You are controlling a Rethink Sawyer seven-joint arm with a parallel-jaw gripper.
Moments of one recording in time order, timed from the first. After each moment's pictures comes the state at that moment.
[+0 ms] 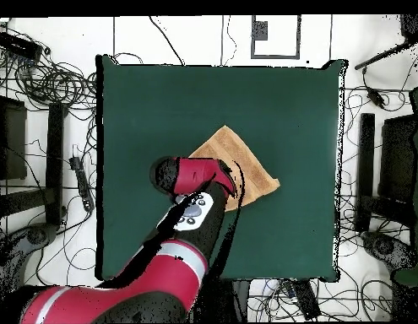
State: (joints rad) arm 0.24 -0.17 -0.44 1.35 0.10 0.80 1.84
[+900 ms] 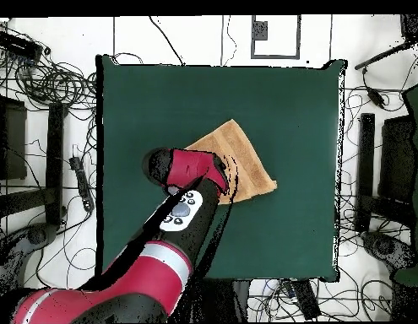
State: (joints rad) arm 0.28 -0.14 -0.51 1.30 0.24 0.81 1.94
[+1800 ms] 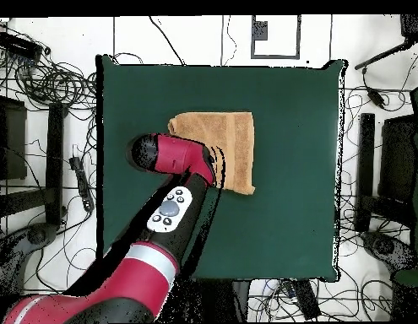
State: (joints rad) arm 0.32 -0.13 -0.52 1.24 0.43 0.54 2.08
